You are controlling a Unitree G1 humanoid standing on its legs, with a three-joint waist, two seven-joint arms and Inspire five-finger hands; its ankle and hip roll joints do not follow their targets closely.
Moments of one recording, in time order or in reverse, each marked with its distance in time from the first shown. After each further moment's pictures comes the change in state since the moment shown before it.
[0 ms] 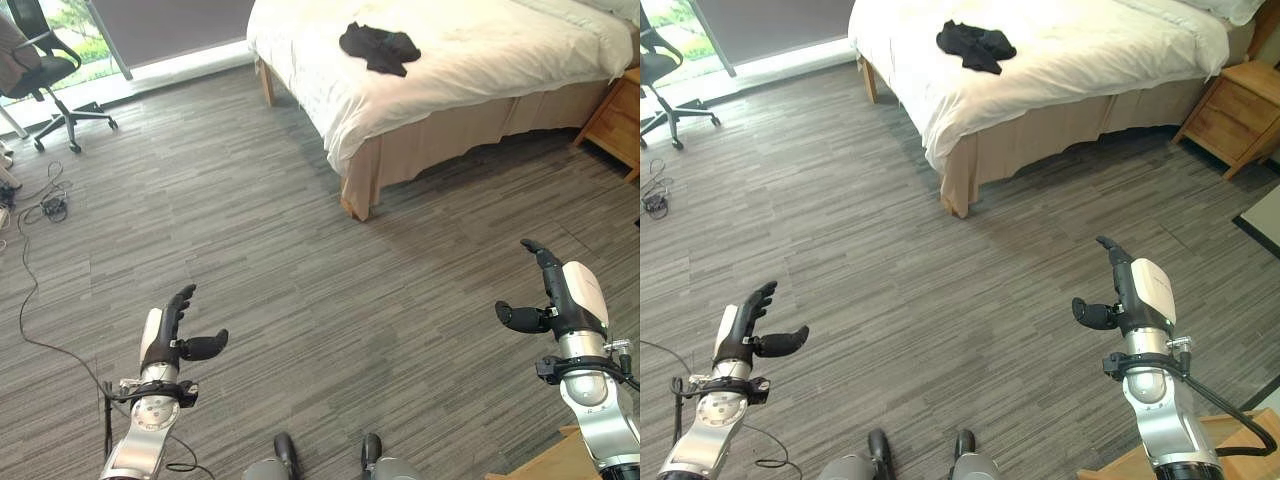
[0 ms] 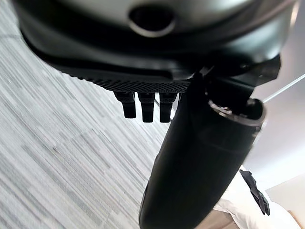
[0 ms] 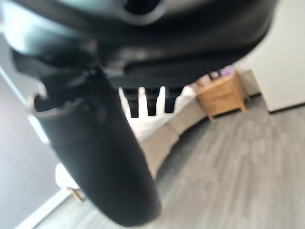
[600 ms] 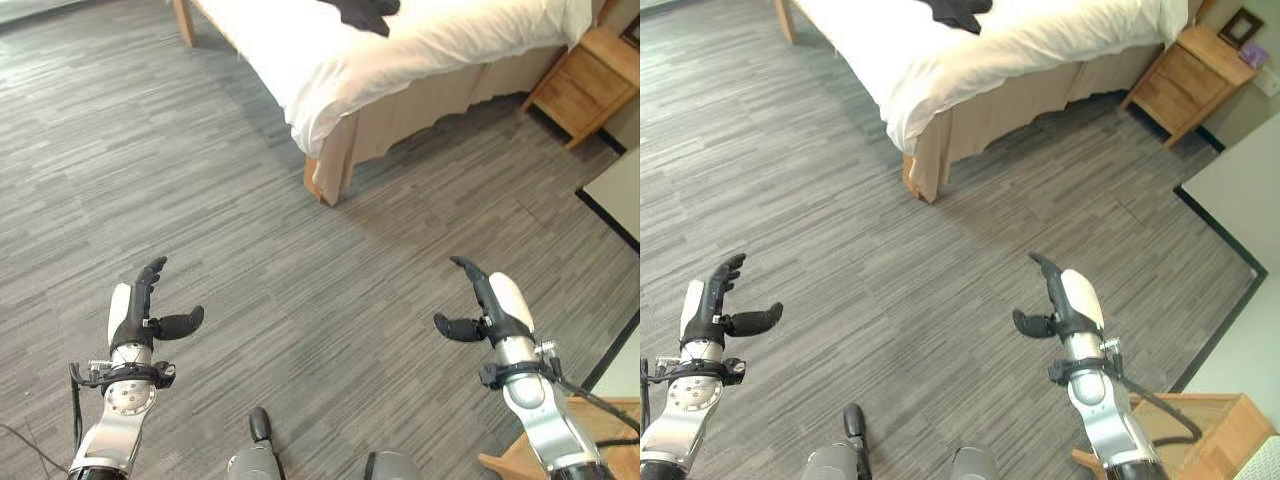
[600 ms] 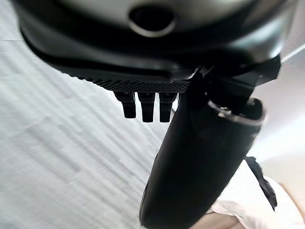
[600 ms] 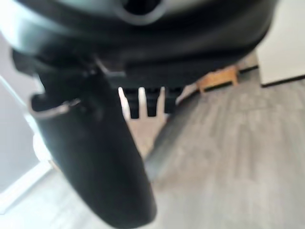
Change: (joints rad) left arm -0.028 0.113 0.060 -0.082 -0.007 0.020 0.040; right arm -0.063 0.105 0.148 -0.078 -0.069 -0.012 0.025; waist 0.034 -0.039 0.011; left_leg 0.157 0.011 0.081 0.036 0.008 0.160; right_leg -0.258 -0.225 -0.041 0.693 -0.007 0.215
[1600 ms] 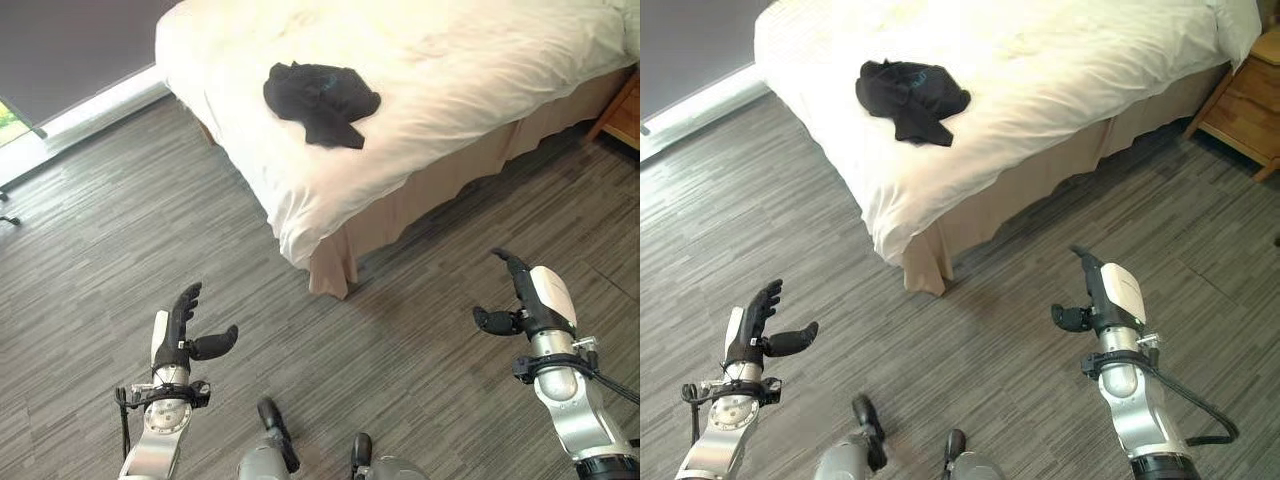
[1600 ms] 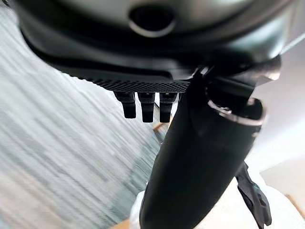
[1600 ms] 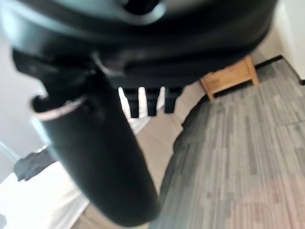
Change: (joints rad) left arm 0.066 -0.174 -0.046 0.027 -0.003 -0.021 -0.027; right arm 0.021 -0.062 -0.076 0.107 -0.002 0.032 -0.004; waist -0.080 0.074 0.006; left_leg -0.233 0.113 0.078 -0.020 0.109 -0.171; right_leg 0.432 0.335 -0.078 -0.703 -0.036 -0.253
